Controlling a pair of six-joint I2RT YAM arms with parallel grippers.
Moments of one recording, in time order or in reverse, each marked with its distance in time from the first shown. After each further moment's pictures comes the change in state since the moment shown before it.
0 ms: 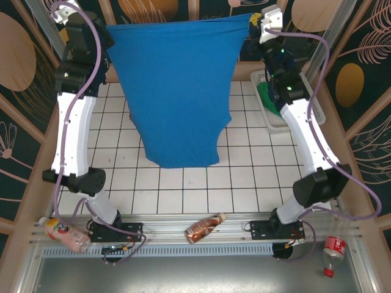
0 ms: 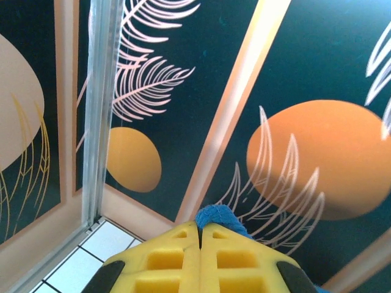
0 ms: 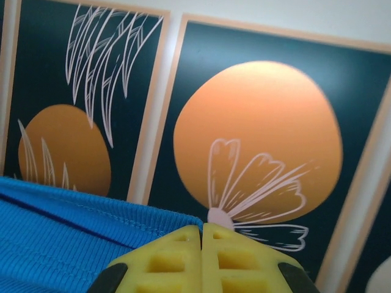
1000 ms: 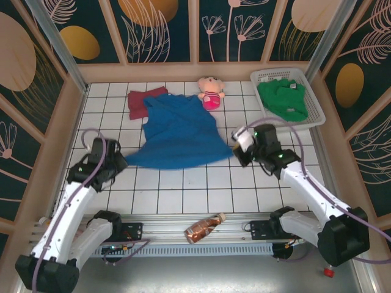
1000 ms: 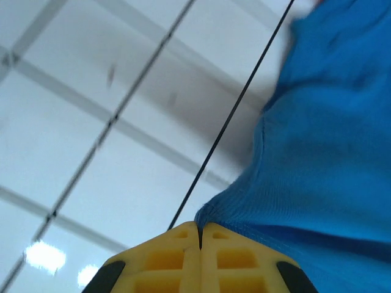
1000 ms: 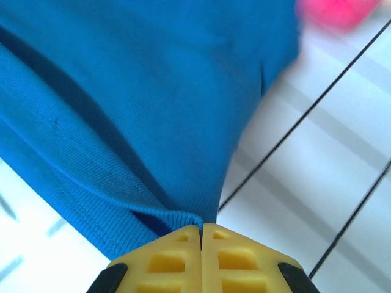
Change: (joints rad) left arm 0.017 -0.997 -1.719 -0.135 0.484 -0.389; right arm 0.144 -0.552 -1.094 -0.597 -0.151 -0.103
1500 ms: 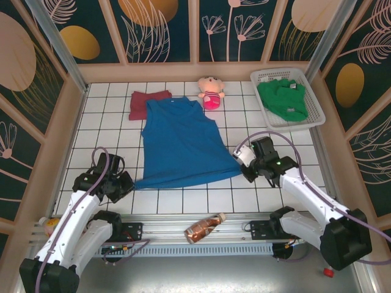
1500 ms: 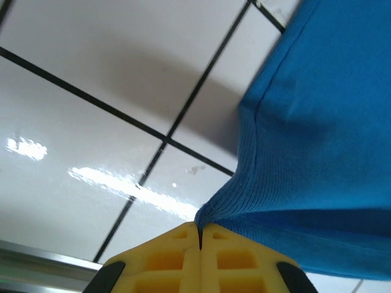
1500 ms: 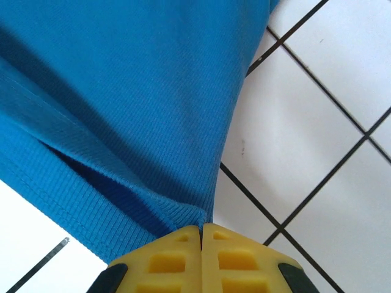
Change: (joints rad) left arm -0.002 -0.046 -0.167 -0.097 0.282 -0.047; right arm 0.023 -0.052 -0.068 -0.153 0.143 -0.094
